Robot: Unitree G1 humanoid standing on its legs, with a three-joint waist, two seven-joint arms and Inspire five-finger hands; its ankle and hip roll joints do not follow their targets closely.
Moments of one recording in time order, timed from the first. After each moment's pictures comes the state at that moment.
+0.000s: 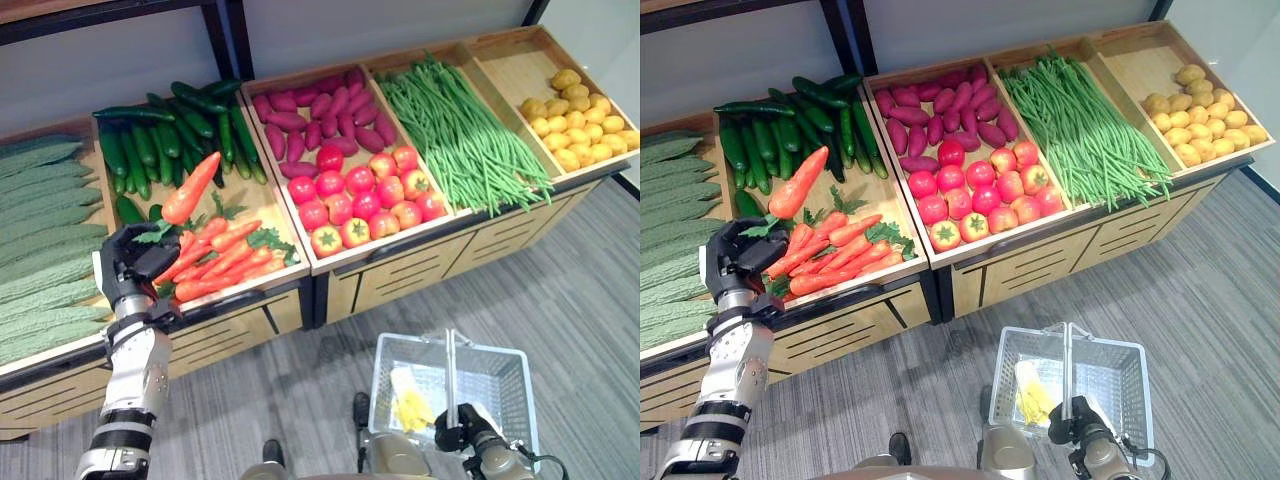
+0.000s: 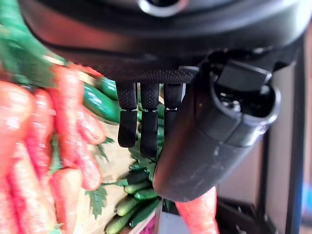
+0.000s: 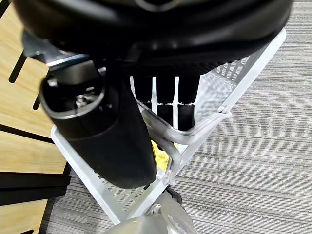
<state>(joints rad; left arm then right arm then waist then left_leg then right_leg) -0.12 0.46 0.09 0.35 -0.67 -0.29 0.30 -0.03 -0.34 0.20 1.18 -0.17 -0.10 -0.13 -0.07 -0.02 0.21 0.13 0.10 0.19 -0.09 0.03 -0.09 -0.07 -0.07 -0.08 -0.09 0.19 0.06</state>
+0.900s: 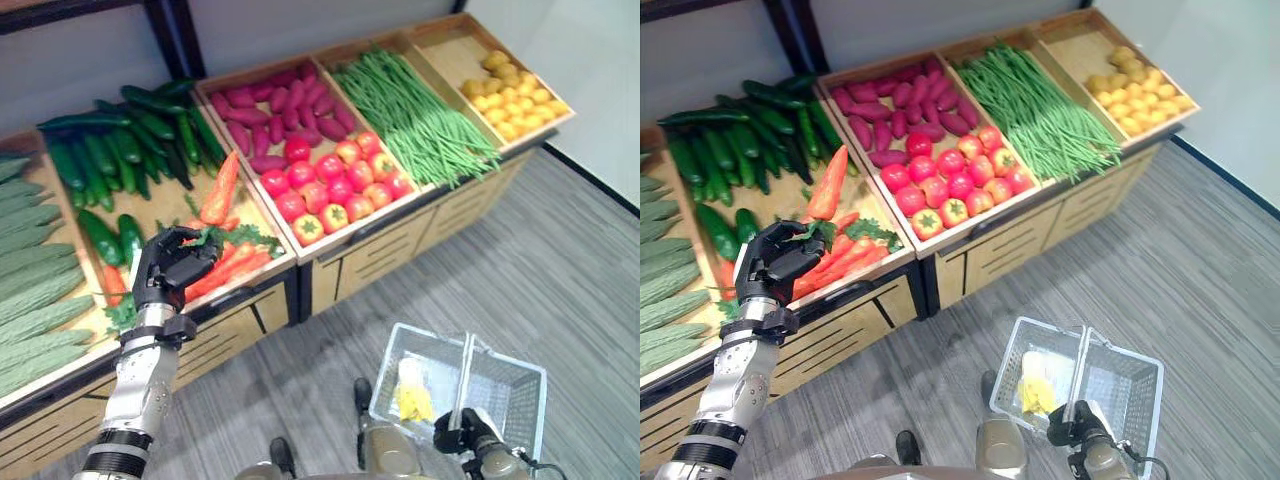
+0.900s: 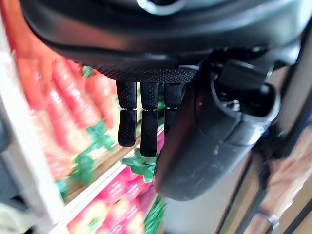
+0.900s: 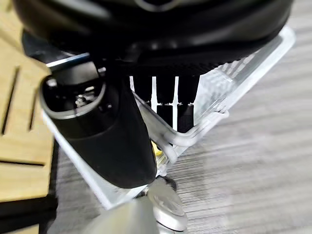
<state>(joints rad) -0.05 0.53 -0.02 0.21 -0.67 -0.26 0.11 -0.03 -0.30 0.09 1.20 -0.17 -0.10 -0.10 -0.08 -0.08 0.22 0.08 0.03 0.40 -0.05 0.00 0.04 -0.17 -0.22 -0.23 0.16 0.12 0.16</state>
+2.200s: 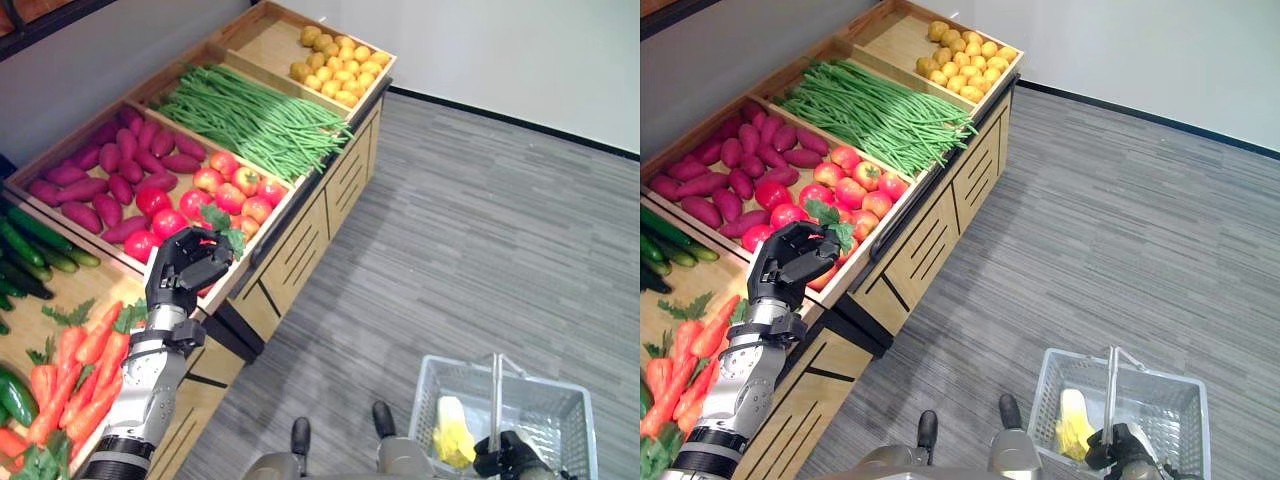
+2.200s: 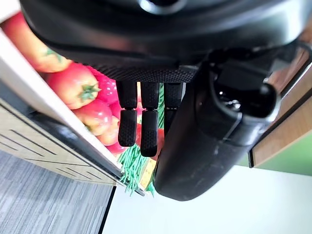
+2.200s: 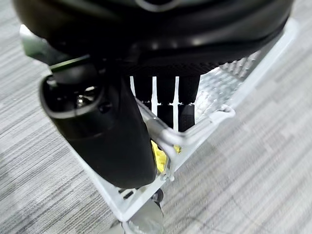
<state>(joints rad) 0.00 0.51 -0.04 0.12 -0.66 -0.26 0.08 0.01 -0.42 0.12 1.27 -0.15 -0.08 -0.11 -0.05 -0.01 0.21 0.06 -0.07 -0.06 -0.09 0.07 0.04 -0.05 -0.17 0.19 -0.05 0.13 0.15</state>
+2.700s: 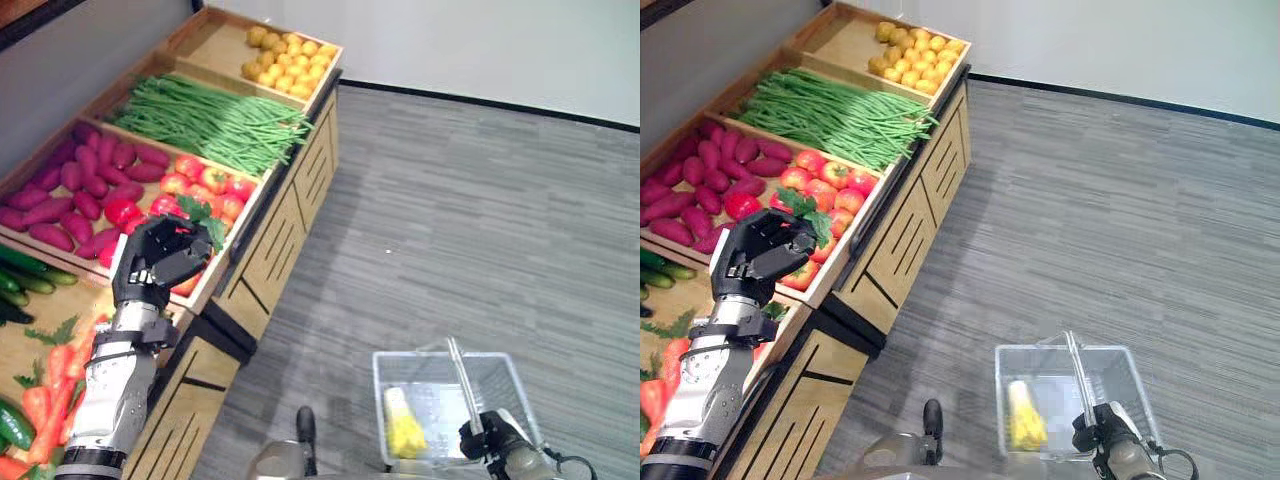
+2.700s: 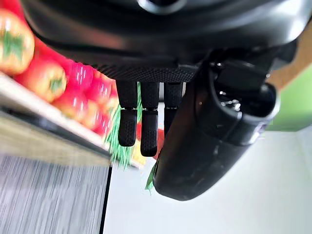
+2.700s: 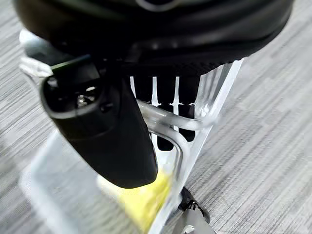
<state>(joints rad) 0.07 0.57 0.03 0.03 -0.65 -0.26 0.02 -0.06 -0.42 0.16 1.22 -0.18 -0.08 -0.08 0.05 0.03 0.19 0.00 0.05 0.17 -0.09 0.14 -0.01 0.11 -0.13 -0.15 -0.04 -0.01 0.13</state>
